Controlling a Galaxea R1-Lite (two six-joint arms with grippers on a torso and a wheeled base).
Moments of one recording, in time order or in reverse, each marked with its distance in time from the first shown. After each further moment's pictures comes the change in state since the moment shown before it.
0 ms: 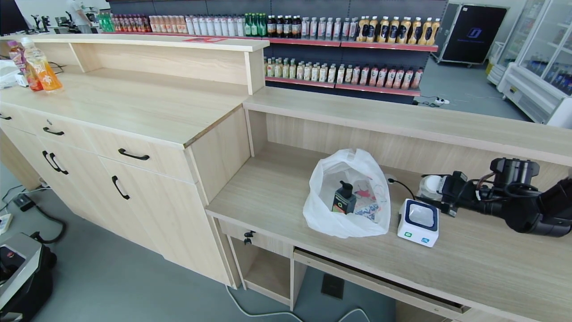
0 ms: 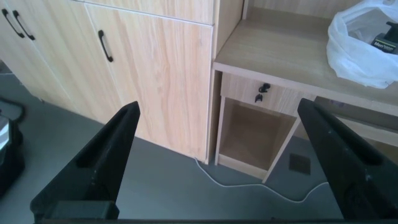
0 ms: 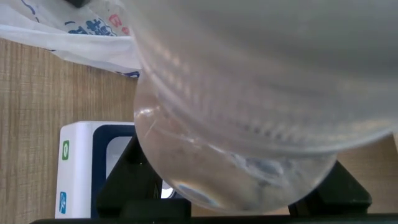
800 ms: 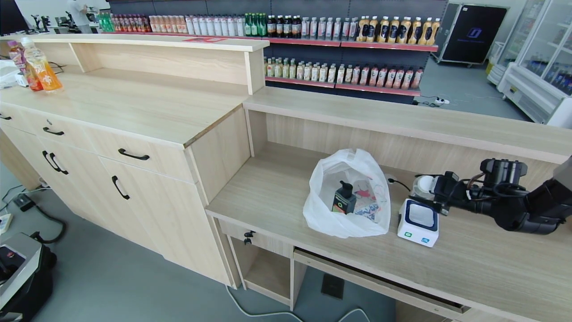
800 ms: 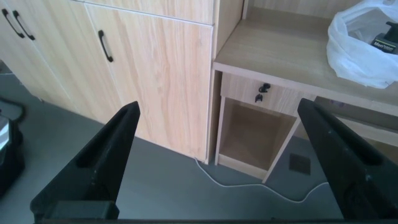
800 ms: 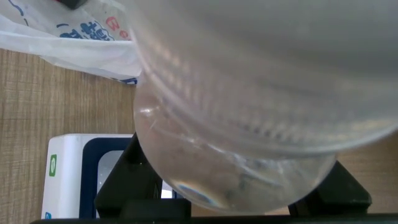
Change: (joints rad) left arm 0.000 0.000 0.000 0.000 0.000 0.000; right arm 0.020 0.057 -0.060 -0.001 0.000 0.003
